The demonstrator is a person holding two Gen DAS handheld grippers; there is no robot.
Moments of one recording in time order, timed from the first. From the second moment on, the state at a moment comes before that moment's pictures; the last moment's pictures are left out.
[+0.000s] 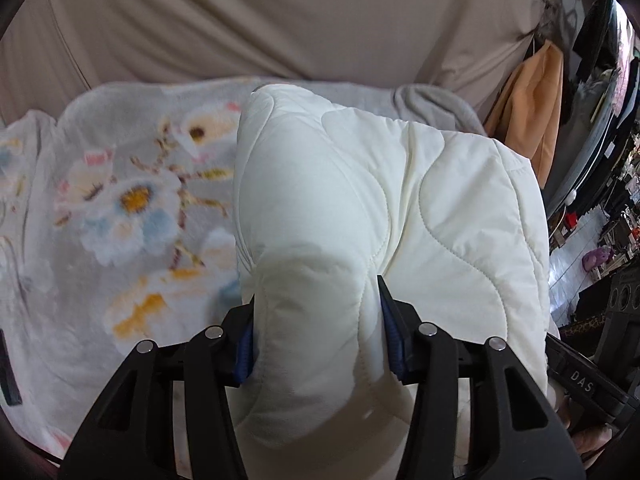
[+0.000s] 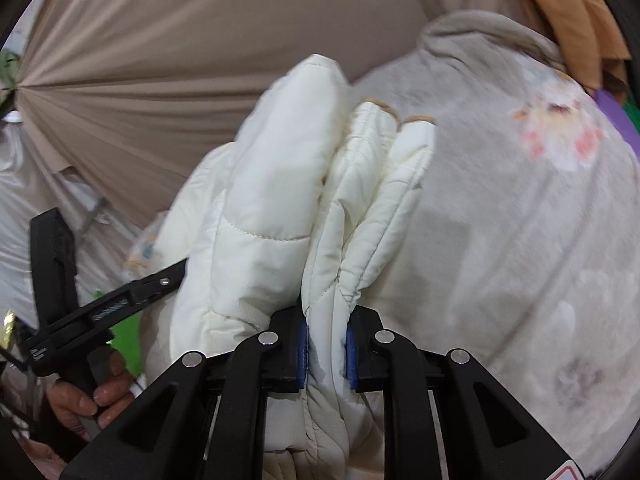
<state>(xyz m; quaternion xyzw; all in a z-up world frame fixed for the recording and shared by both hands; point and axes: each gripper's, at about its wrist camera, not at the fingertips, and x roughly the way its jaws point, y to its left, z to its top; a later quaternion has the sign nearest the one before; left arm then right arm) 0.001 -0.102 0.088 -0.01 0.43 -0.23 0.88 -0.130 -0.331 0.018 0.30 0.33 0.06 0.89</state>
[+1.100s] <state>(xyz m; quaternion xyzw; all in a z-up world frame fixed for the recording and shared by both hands) 0.096 0.128 -0.008 -0.10 0.46 -0.14 0.87 -0.005 -0.181 -0.001 0.22 0.38 0.01 0.90</state>
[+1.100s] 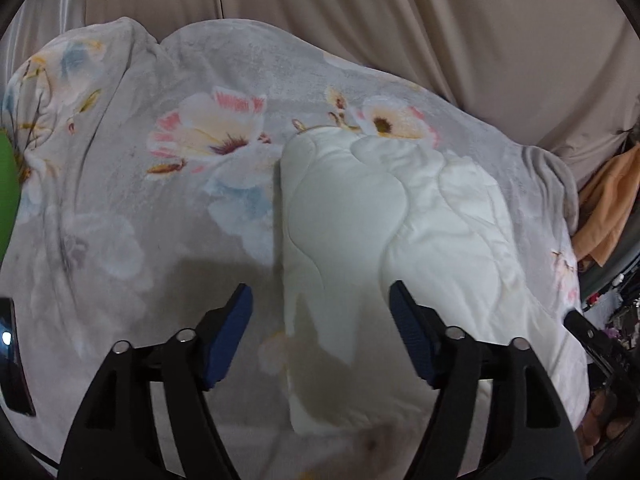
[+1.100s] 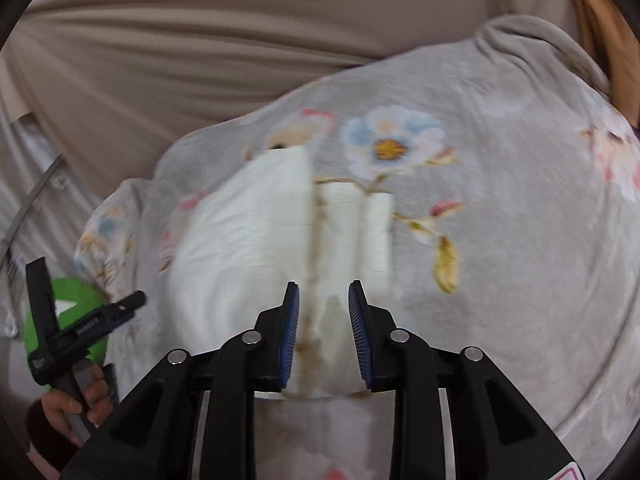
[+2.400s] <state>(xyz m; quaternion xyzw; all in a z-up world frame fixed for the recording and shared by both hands) 0.092 0.047 0.001 0.03 0.45 -0.15 0.88 0.018 -0.138 -0.019 0.07 0.43 -0.03 0.90</state>
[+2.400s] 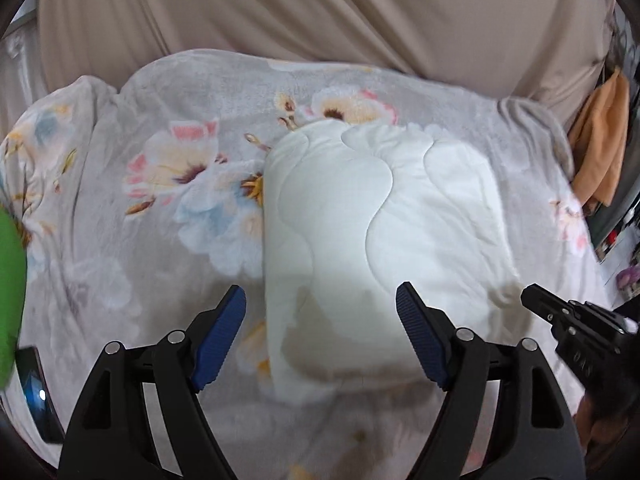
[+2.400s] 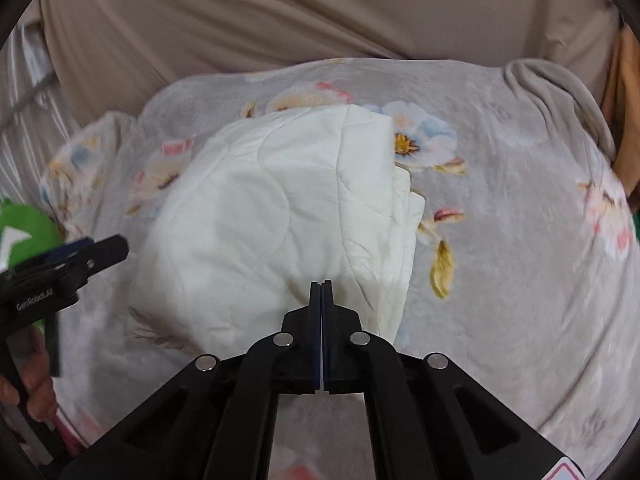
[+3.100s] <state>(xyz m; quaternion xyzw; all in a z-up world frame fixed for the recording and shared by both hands) 0.093 0.022 -0.041 0.06 0.50 -0.13 0.86 0.020 -0.141 -0.085 0.12 0.52 -0.04 0.84</state>
